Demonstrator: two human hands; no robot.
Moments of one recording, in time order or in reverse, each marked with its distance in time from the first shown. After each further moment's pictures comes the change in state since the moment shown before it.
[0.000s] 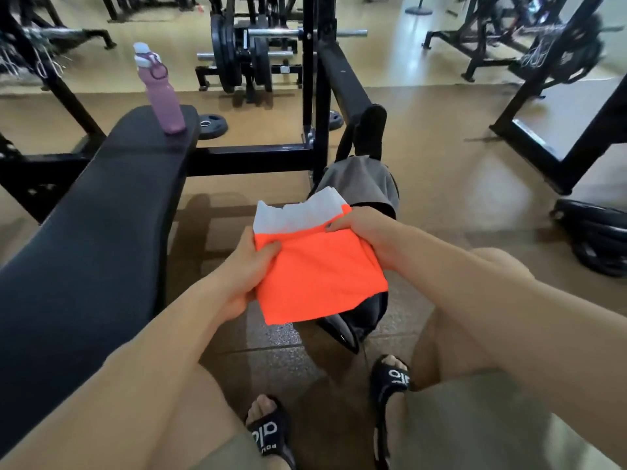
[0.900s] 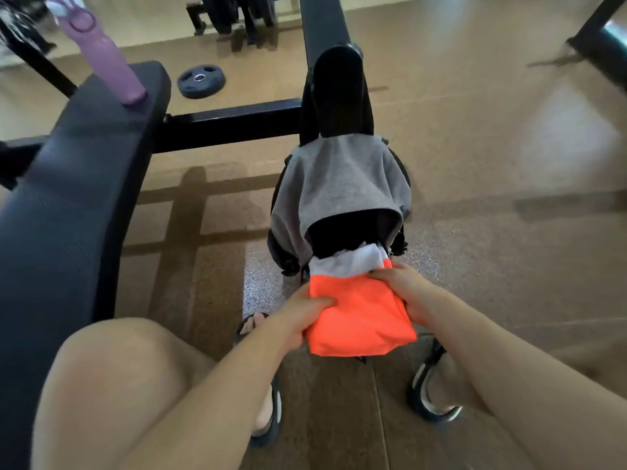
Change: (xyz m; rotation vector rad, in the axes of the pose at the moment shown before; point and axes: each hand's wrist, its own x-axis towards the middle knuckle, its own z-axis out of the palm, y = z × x) left_hand 0.141 -0.113 0.132 0.015 -0.039 -0.430; right_hand 0.151 0.147 -0.122 0.172 0.100 0.236
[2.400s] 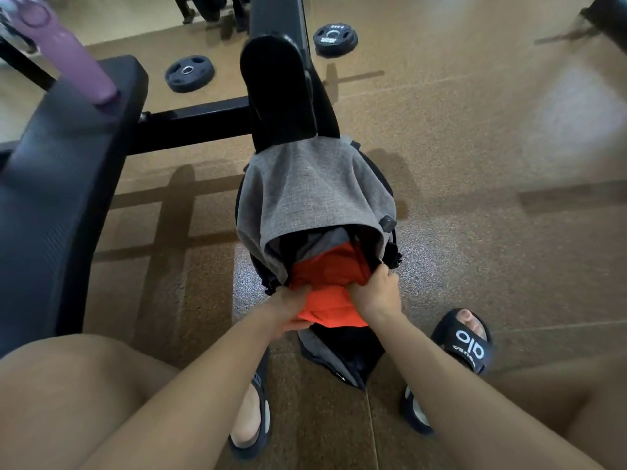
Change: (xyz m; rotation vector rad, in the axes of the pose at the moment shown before) left_hand 0.064 0.007 0.002 0.187 0.120 -0.177; right_hand 0.017 0.009 0.020 -0.616 0.373 -0.088
